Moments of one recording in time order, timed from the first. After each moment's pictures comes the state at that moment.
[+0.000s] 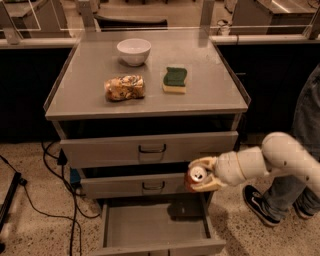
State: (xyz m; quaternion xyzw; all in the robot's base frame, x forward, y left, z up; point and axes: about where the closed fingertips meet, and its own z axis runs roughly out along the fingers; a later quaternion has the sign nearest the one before) arm 0.511 -0.125 0.618 -0.66 0.60 0.26 0.38
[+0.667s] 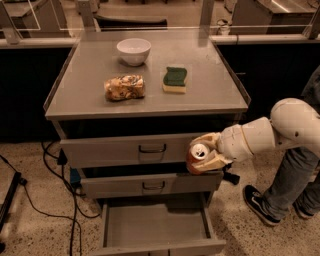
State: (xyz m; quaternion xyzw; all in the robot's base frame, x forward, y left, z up) arm 0.521 -0.123 0.714 -0.66 0.62 0.25 0.36
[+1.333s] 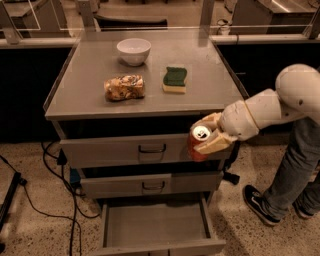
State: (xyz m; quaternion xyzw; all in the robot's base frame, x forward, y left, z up) arm 0.531 -0.123 0.776 -0.66 0.62 0.28 0.33
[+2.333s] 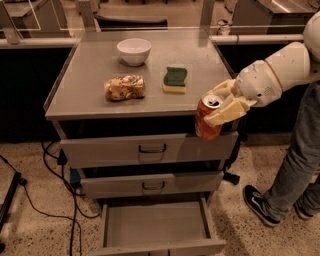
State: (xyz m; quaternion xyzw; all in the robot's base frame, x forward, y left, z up) arm 0.530 -0.133 0.882 -0.63 0.64 0.31 0.30
